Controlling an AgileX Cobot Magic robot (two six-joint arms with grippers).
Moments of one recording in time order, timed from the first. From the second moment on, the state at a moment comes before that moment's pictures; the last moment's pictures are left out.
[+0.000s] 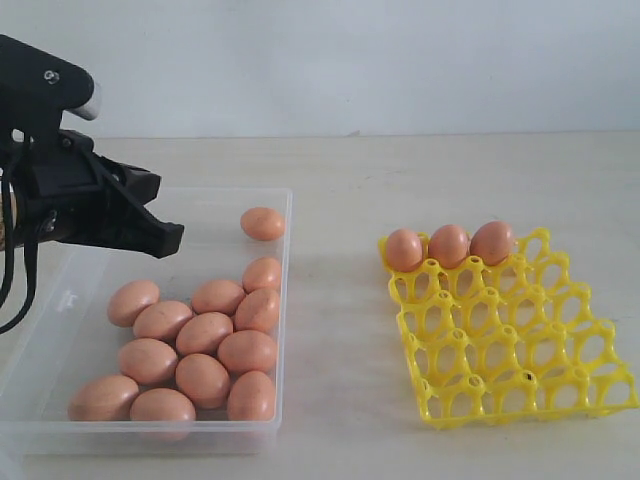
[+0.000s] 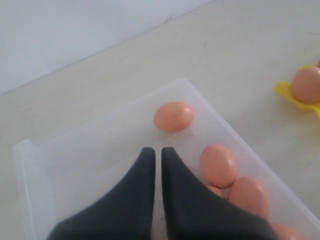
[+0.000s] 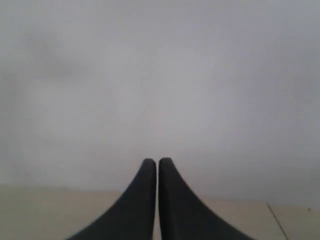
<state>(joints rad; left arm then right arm) -0.53 1.28 -0.64 1.75 0.17 -1.67 0.12 0.69 -0.84 -0.33 0.30 0.23</state>
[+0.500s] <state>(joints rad) -0.49 1.28 -0.55 1.75 0.26 -1.66 0.62 1.39 -1.21 0.03 0.66 -0.23</state>
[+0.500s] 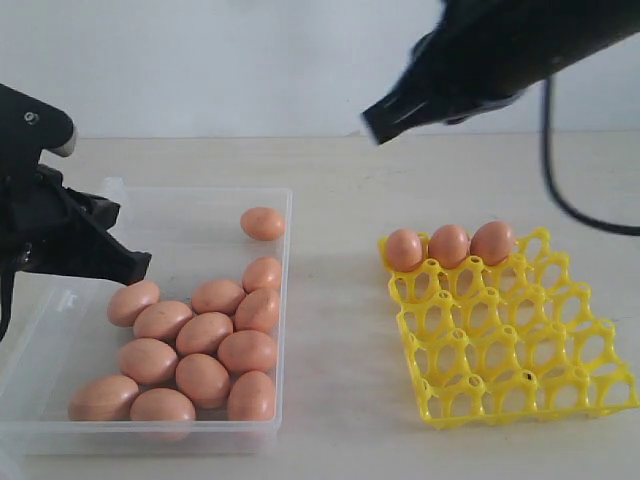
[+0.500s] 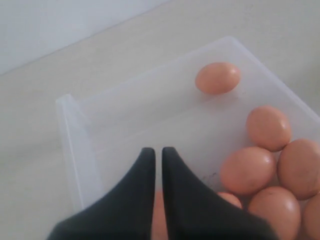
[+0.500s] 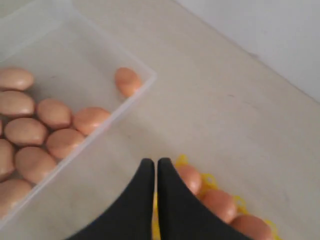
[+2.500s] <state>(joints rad) -0.39 1.15 -0.46 1.59 0.32 -1.64 0.75 2.05 -1.63 0.13 0.74 -0.15</state>
